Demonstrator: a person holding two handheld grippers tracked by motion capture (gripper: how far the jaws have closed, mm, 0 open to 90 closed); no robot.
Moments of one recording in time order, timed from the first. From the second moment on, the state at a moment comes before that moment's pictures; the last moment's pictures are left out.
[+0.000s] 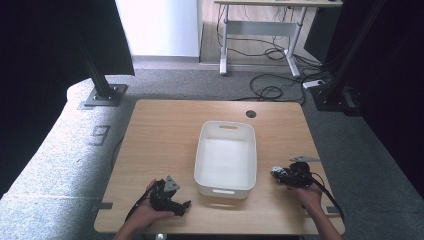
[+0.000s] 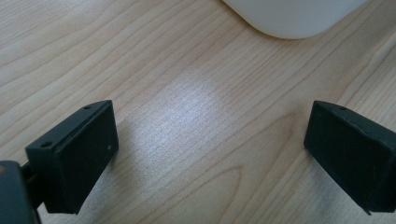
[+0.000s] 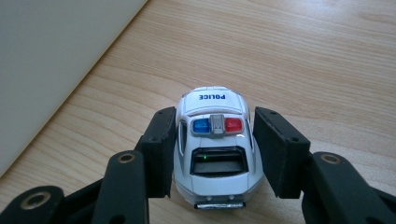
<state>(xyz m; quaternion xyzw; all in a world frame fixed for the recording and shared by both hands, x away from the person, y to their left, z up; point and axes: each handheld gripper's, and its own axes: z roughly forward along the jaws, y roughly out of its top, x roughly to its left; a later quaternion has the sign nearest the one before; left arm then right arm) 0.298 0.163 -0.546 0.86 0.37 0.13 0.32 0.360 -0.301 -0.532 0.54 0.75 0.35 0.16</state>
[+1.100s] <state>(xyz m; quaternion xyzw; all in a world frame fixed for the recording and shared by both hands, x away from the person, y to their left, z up) 0.299 0.161 -0.546 0.87 0.36 0.13 0.32 0.347 -0.270 -0.530 0.52 0.77 0.35 0.14</state>
